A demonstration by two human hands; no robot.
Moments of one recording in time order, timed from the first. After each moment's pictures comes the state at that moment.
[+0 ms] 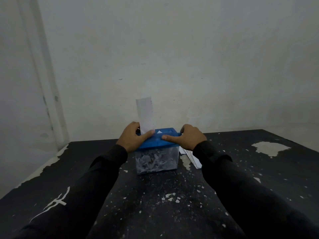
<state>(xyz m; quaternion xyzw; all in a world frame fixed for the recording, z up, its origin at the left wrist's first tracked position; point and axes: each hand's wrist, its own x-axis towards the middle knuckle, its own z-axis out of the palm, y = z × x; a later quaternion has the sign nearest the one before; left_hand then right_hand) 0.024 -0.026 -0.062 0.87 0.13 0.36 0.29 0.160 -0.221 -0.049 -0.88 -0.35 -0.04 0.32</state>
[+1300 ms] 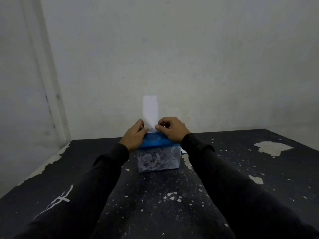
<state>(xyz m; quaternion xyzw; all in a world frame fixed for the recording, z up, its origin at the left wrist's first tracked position) 0.026 -0.021 -0.063 0.87 0.13 0.31 0.36 0.169 -0.158 -0.046 -0.73 -0.52 -0.05 0.43</state>
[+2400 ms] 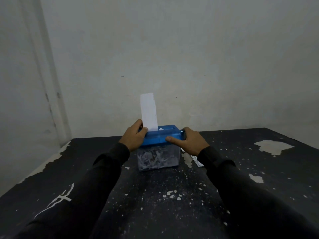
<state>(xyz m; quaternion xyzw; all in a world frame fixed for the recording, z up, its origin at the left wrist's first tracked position) 0.029 -0.019 -0.070 0.87 0.15 0.32 0.34 0.178 -0.222 -0.082 -0.83 -0.42 -0.02 0.37</state>
